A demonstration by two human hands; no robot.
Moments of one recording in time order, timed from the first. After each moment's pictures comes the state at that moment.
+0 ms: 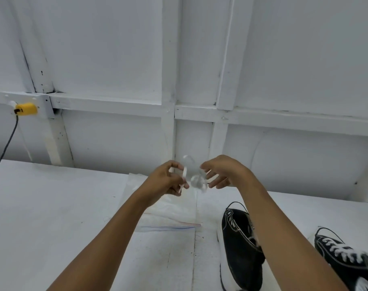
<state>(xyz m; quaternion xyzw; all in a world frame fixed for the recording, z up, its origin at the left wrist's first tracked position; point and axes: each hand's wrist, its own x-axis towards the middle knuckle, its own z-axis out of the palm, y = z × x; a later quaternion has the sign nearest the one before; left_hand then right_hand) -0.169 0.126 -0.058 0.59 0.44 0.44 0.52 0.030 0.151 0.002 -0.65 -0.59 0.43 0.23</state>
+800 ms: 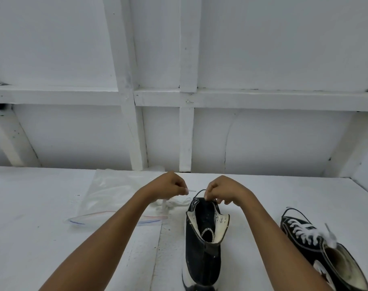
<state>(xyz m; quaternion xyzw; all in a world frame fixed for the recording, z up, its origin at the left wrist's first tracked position) -0.059 0.171 -0.096 0.75 0.54 0.15 0.35 0.150 0.147 -0.084 -0.66 -0.65 0.35 0.12</state>
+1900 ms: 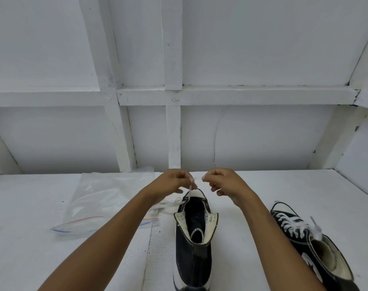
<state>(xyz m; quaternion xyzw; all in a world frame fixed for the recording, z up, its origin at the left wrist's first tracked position) -0.026 0.176 -0.102 0.70 0.43 0.26 0.50 0.174 0.140 -0.089 -0.60 -0.54 0.45 0.38</state>
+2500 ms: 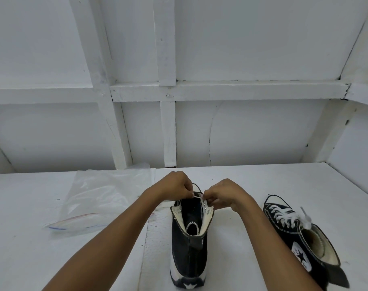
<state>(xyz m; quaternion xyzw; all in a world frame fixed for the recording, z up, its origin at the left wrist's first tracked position) 0.001 0.167 -0.102 0.84 0.49 0.08 0.23 0.177 0.122 -0.108 -0.67 -0.46 0.50 0.30</state>
